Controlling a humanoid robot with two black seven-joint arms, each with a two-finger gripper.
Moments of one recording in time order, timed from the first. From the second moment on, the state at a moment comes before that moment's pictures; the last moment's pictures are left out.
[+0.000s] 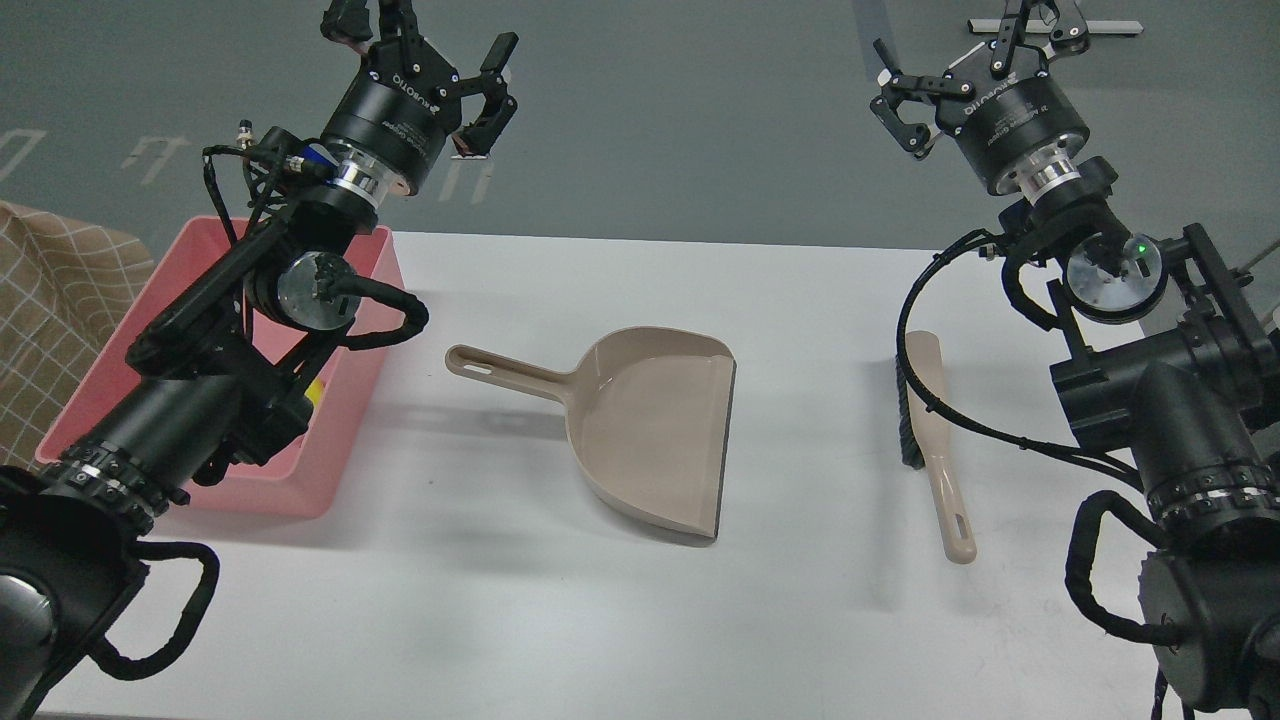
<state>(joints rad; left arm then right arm) -0.78 0.26 -0.98 -0.92 0.28 -0.31 -0.37 0.88 0.00 1.55 0.65 -0.38 0.49 -0.15</state>
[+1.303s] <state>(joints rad) -0.78 0.26 -0.97 -0.92 0.29 -0.30 -0.38 0.86 0.00 1.54 0.74 -0.38 0.49 -0.15</state>
